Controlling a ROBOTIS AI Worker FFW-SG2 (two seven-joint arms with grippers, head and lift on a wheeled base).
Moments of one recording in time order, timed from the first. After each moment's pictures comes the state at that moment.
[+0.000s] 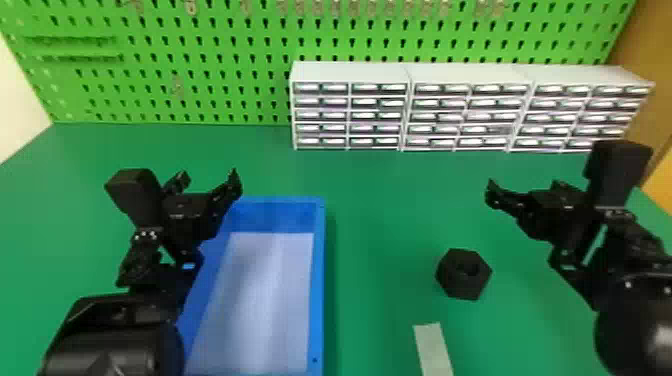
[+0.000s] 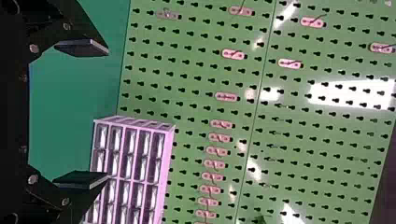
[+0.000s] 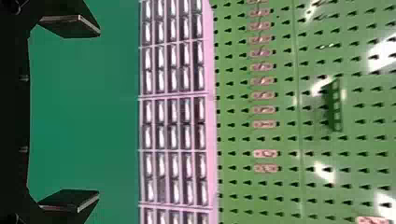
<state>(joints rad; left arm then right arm) -0.02 0.02 0.05 -1.69 0.18 0.08 -0.12 -0.05 -0.03 -0.17 -1.99 -0.06 0.67 0.20</state>
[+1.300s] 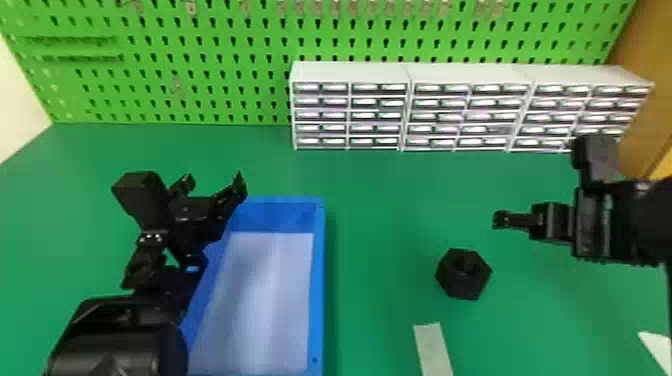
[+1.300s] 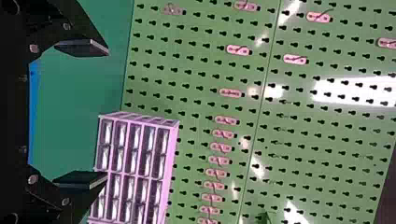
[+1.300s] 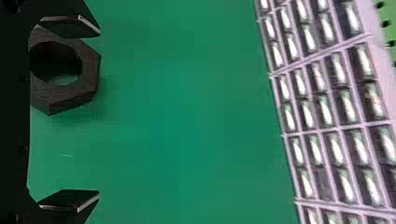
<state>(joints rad) -0.01 0.02 0.04 -1.68 0.18 0.08 -0.12 -0.40 -0.16 -0.21 -1.78 -0.16 1.51 0.20</state>
